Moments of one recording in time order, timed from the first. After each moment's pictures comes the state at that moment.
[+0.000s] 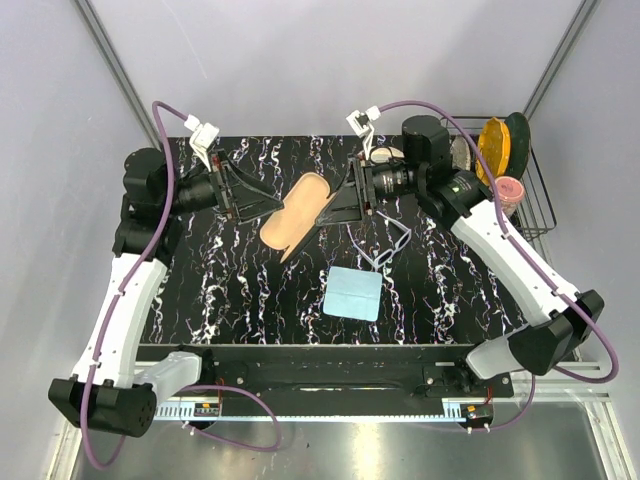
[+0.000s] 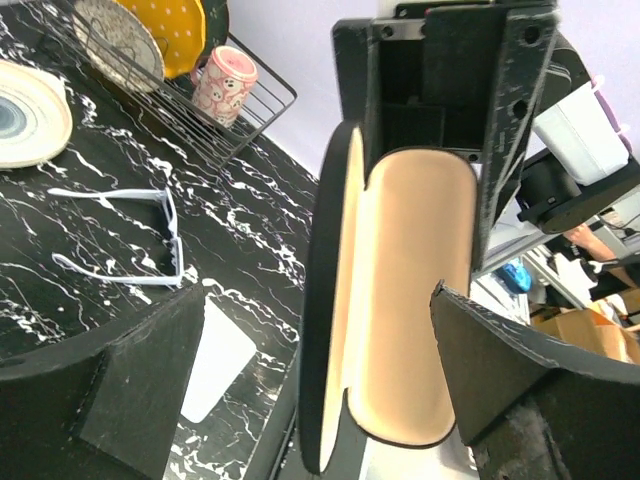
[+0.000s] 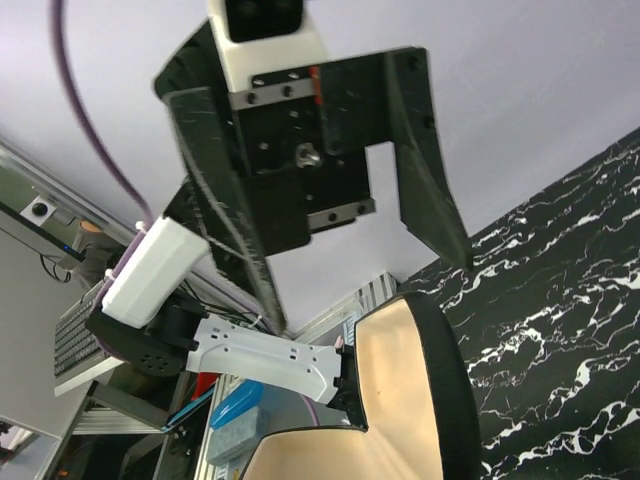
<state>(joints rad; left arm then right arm) -0.14 1.07 1.21 -0.18 1.10 -0.59 0.59 1.44 1.60 -0.38 -1.06 0.50</state>
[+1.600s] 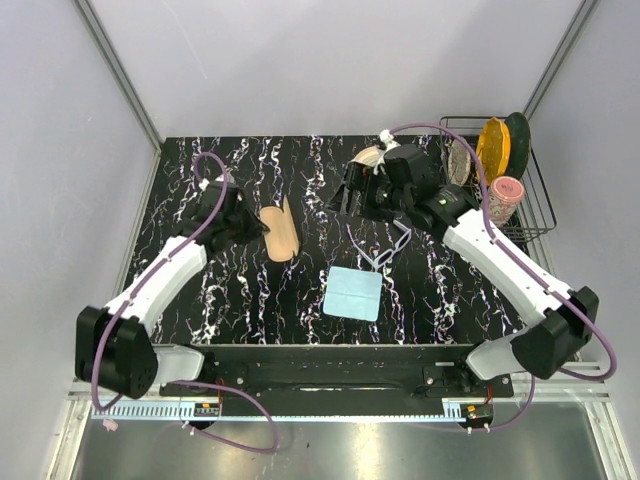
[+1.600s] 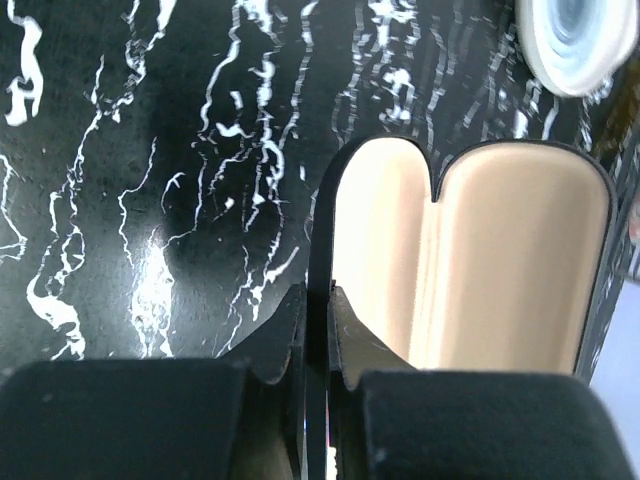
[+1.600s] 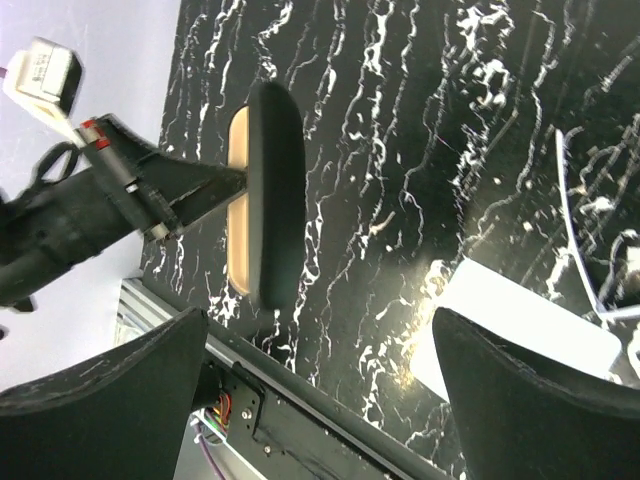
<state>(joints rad) -0.30 1.26 0.99 -0.48 0.07 -0.75 0.62 1.45 1.45 -0.57 -0.20 0.68</state>
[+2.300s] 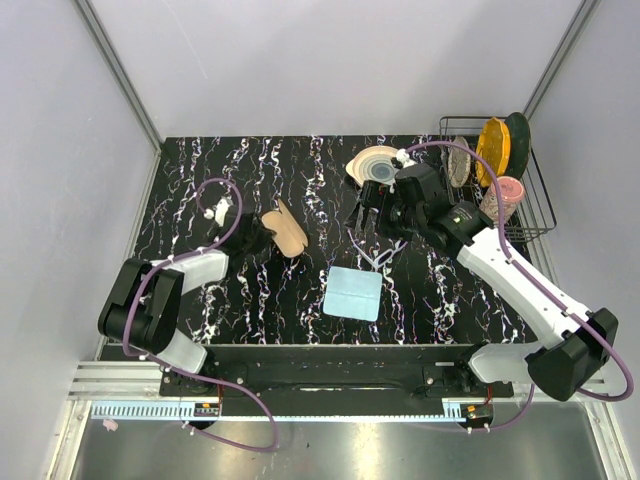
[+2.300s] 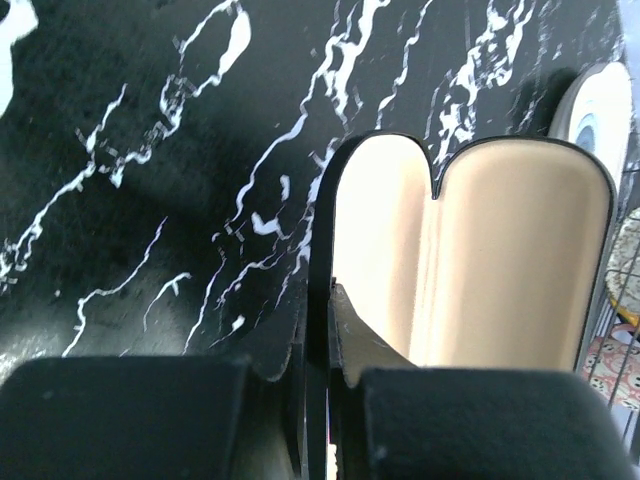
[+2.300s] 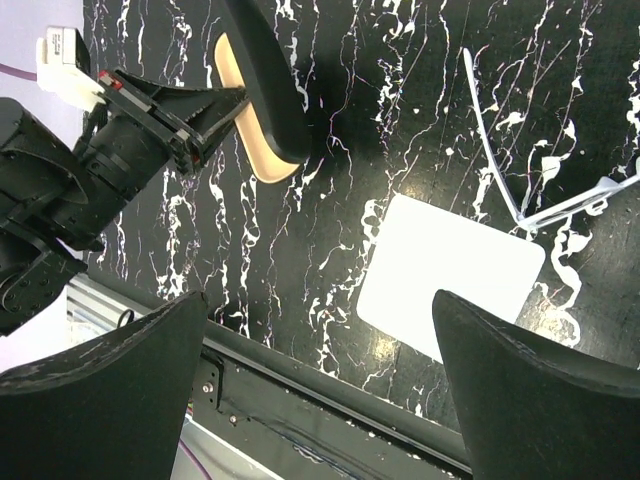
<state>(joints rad) -0.31 1.53 0.69 0.19 -0.09 -1.08 0.62 1.29 1.30 -0.66 -0.06 0.70</state>
